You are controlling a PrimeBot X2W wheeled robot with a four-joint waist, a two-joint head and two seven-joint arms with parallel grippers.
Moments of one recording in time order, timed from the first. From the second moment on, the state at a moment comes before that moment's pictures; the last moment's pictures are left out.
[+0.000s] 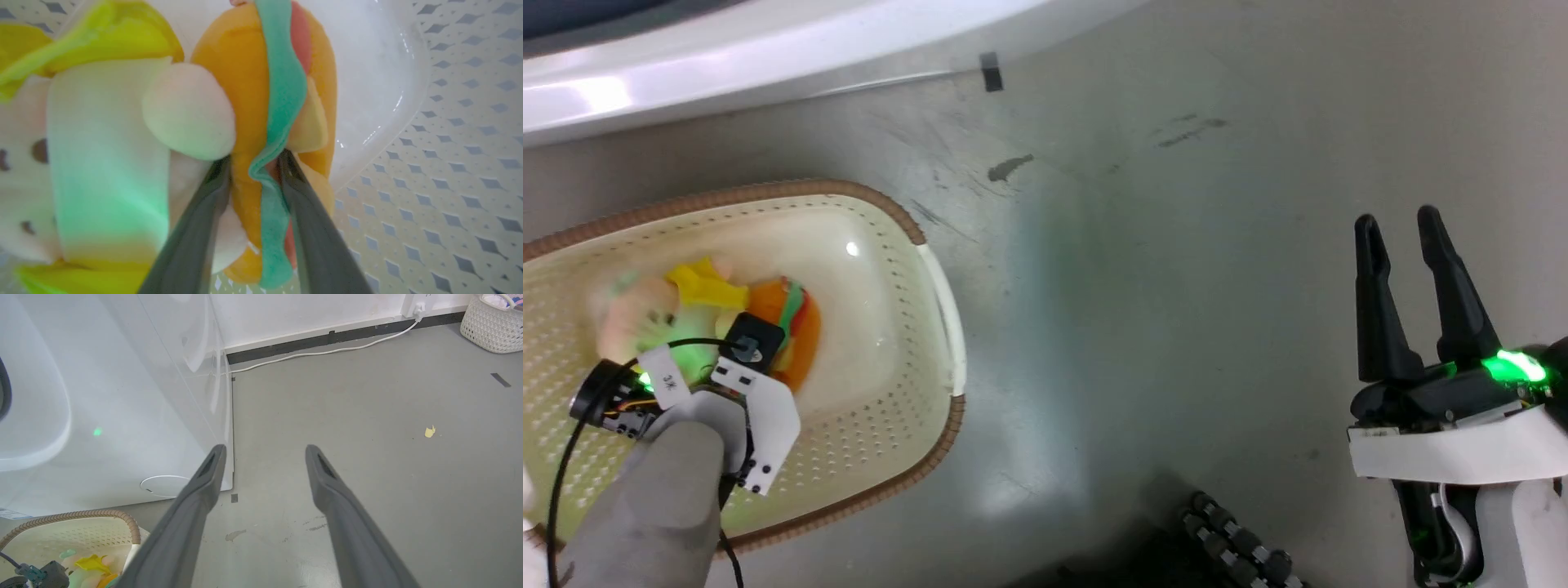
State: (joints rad) left arm -0.72 0.37 -0.41 1.10 -0.01 -0.09 0.02; right arm -0.22 -0.05 0.03 -0.11 0.40 0.13 -0.23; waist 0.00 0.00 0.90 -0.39
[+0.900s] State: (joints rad) left arm -0.58 0.21 -0.44 1.17 -0.14 -0.08 -0.25; right arm -0.18 -0.05 -0.06 -0.09 0.28 0.13 -0.26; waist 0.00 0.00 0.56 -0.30
